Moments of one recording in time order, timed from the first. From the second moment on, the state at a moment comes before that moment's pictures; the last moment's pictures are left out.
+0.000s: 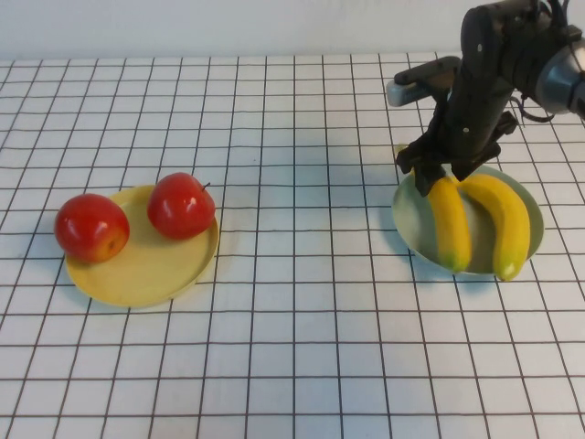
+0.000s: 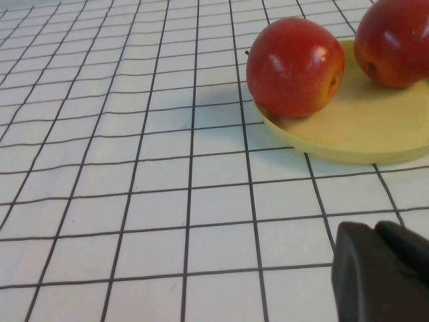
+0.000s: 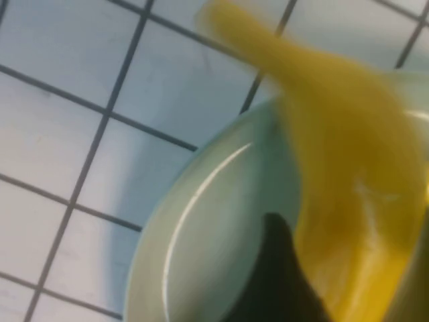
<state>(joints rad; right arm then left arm) 0.33 2.29 -2.12 -0.02 1.23 -0.08 -0.05 -0.01 0.03 0.05 0.35 0.06</state>
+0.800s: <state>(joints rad) 0.44 1.81 -1.80 0.07 1.06 0.03 -0.05 -0.01 0.03 0.05 0.35 0.06</state>
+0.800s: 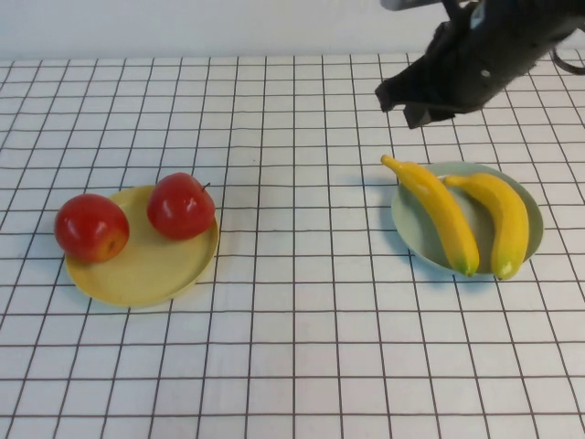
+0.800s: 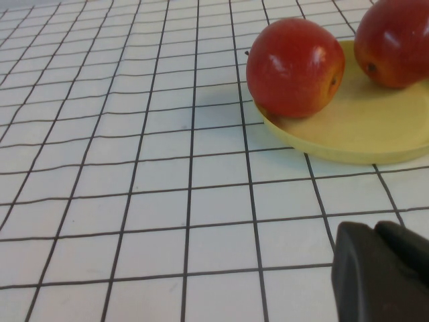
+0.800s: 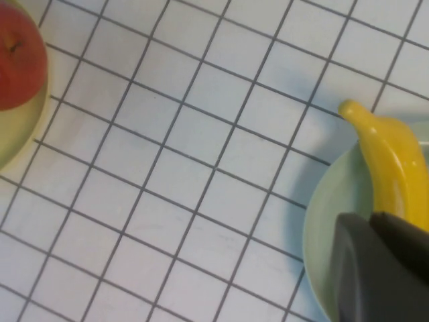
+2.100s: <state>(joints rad) 0.19 0.28 -0.22 -0.11 0.17 0.18 -0.05 -0.01 0.03 0.05 0.35 0.06</state>
